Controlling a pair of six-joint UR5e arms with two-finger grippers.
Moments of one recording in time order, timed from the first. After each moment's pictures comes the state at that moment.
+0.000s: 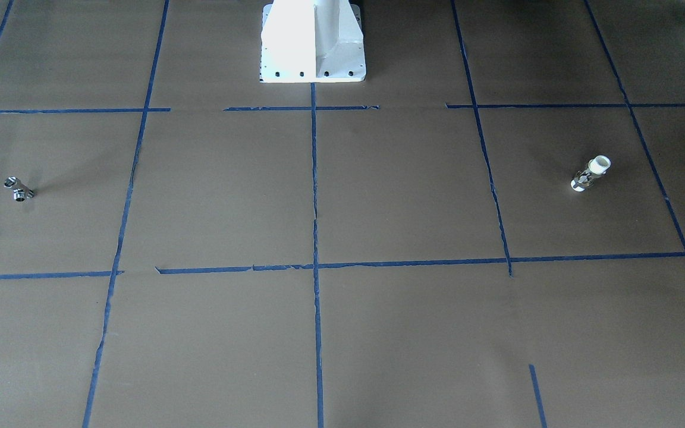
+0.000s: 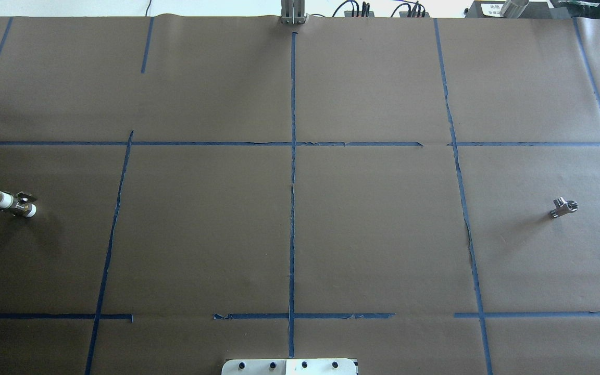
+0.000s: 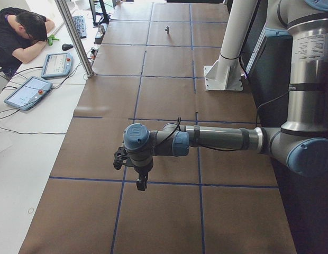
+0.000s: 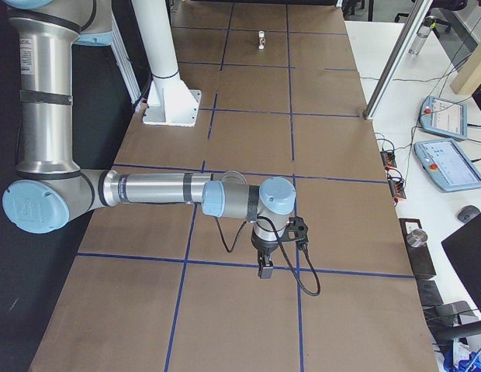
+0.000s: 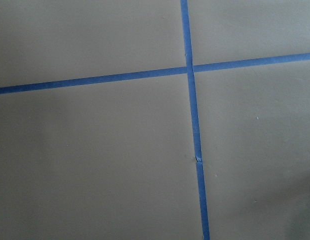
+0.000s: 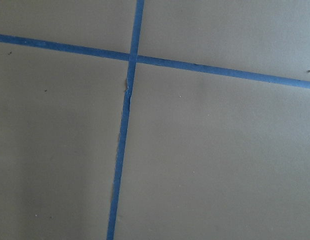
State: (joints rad) left arm -1.56 -1.52 -1.65 -1.53 -2.32 0.11; right arm 1.56 -1.63 1.68 -1.68 2.23 -0.15
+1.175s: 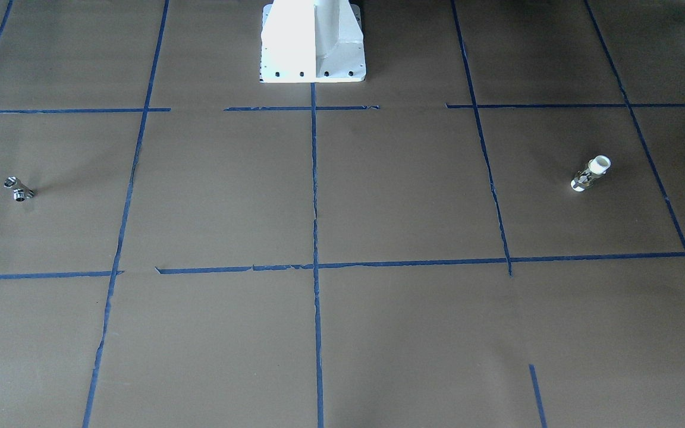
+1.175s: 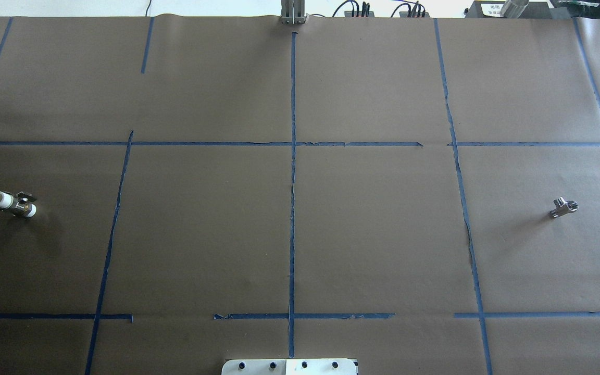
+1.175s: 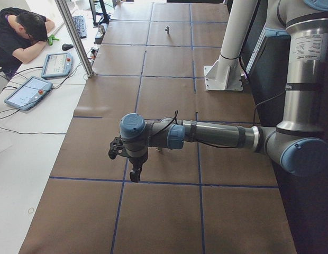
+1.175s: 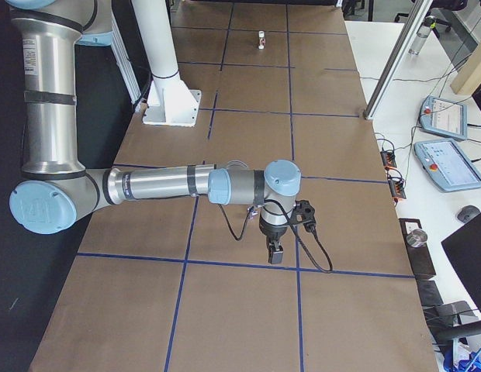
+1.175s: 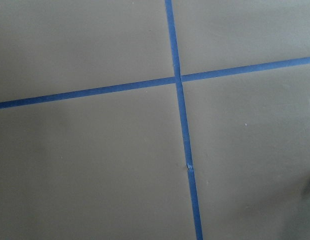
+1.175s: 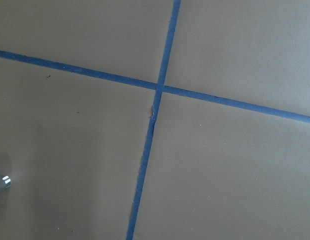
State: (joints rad) left arm -1.55 -1.57 -1.67 -1.56 -2.32 0.10; right arm 1.52 -1.60 1.73 -1.68 2.23 -0.15
